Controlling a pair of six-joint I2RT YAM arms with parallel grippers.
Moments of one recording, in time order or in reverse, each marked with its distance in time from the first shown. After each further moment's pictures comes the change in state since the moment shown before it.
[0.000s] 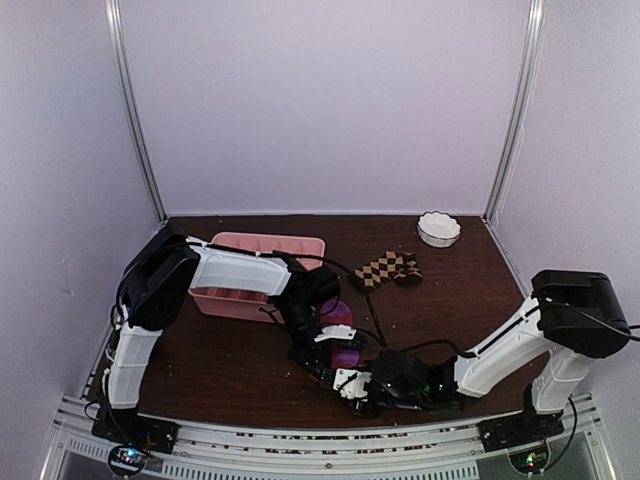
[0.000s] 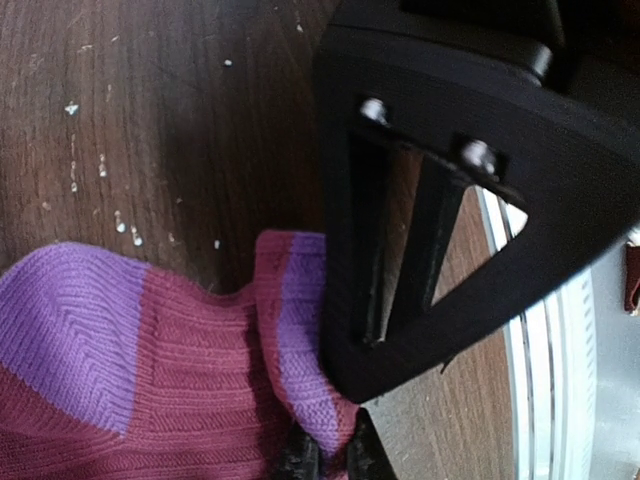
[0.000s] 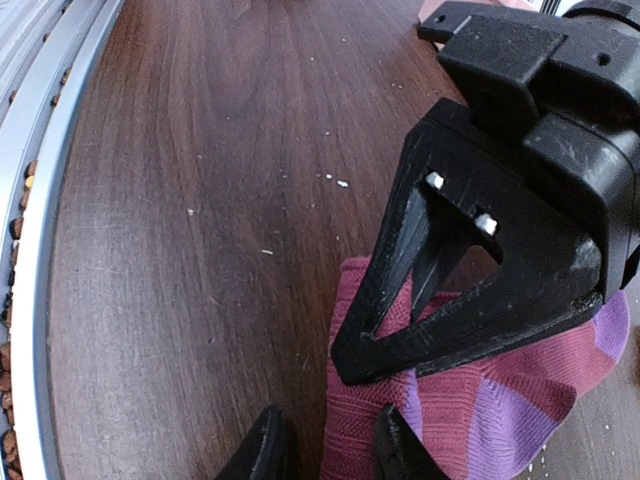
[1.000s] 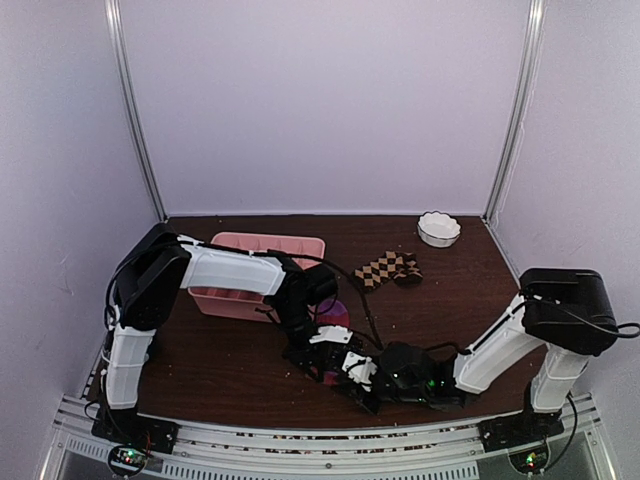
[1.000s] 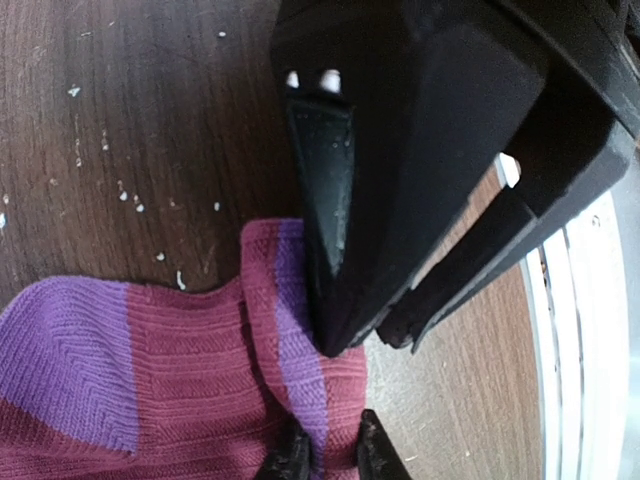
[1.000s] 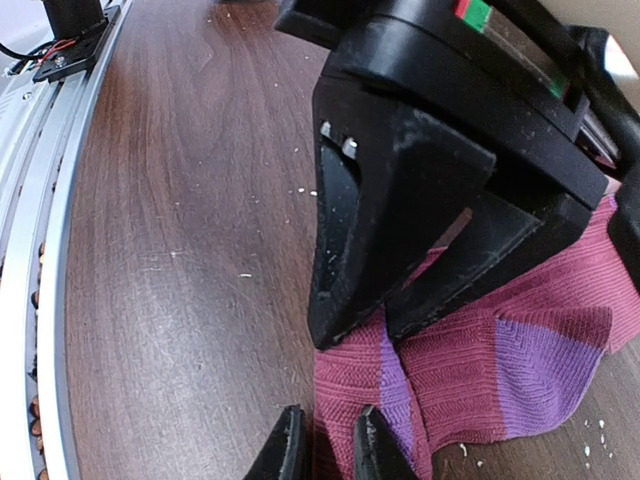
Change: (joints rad) left arm -0.004 -0.053 -0.048 0.039 -0.092 0.059; right arm -0.079 0.055 -0.050 0.167 -0.142 0.245
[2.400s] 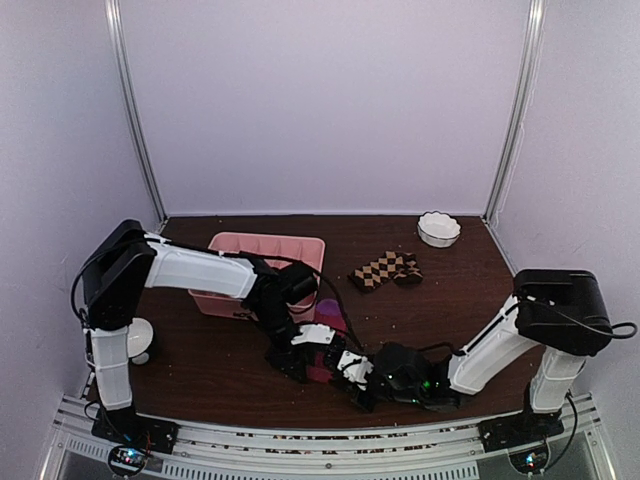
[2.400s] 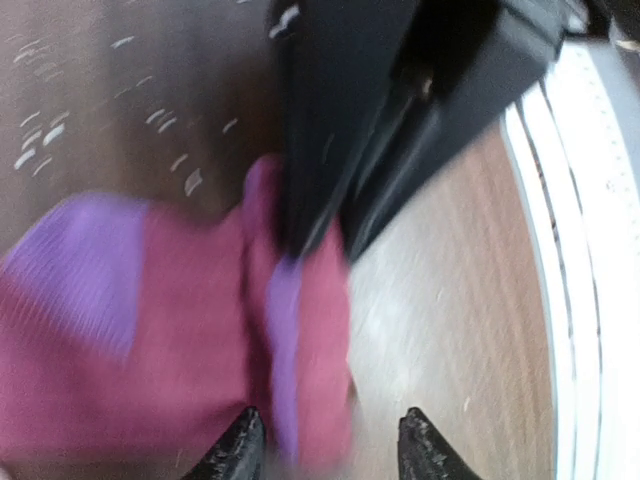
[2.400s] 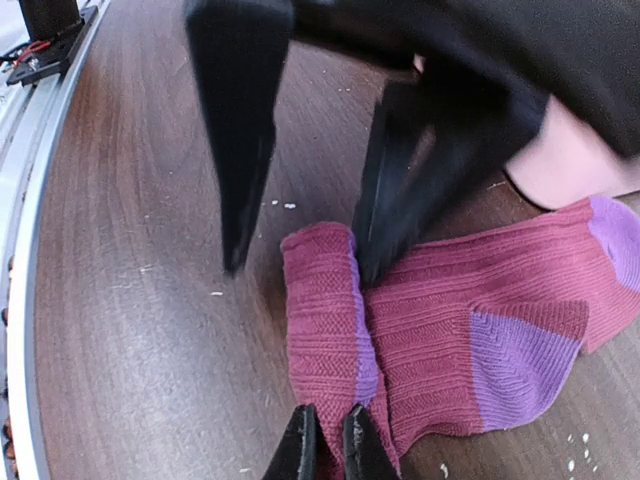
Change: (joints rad) left arm 0.026 -0.185 -0.225 0.154 -0.053 -0.027; right arm 0.017 0.034 0.036 -0.016 0.056 -0.021
